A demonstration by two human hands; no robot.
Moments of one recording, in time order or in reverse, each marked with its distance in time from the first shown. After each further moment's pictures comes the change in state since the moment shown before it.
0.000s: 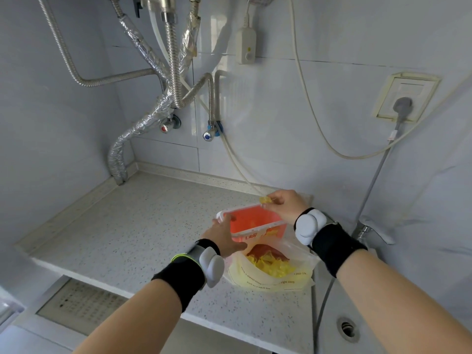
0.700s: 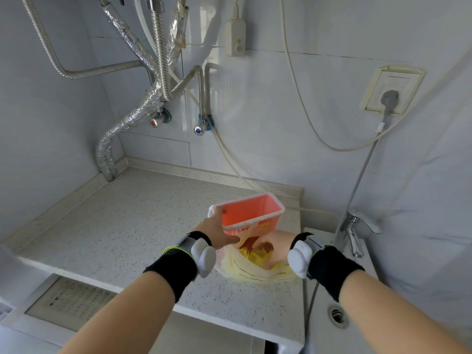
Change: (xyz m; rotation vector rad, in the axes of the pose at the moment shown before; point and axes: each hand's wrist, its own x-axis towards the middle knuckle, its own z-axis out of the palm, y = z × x) left_hand -0.006 0.003 -0.006 -0.120 -0.069 -0.018; right_hand -0.047 0.041 0.032 -0.373 -0.654 0.055
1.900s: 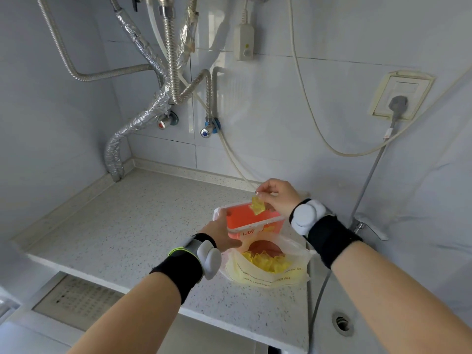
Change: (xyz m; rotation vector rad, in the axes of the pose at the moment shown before) left_hand 0.001 -0.001 0.001 0.046 0.012 -0.012; right_hand 0.002 -0.044 -0.069 0.525 0.668 -0.181
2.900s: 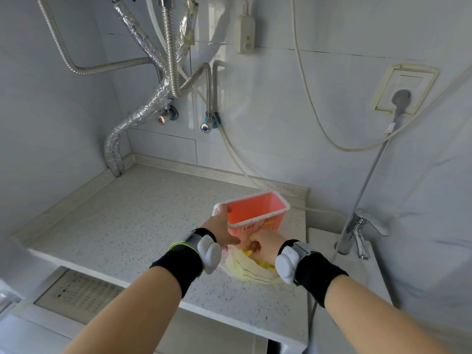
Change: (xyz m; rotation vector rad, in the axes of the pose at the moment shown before) left_hand 0.001 -0.001 -0.003 -0.112 -0.081 0.009; right_hand -0.043 0.056 0.056 -0.537 -0.513 0.081
